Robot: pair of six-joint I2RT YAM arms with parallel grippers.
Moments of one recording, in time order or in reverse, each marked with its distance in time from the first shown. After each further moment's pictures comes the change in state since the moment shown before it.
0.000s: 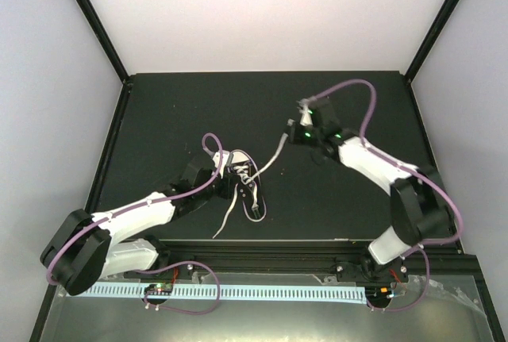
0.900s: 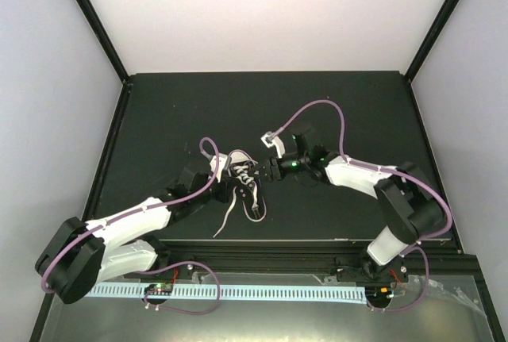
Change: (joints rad) left arm 0.000 -0.060 -0.046 0.003 0.018 0.017; right arm 0.113 -0.018 -0.265 0.285 -0.608 -0.171
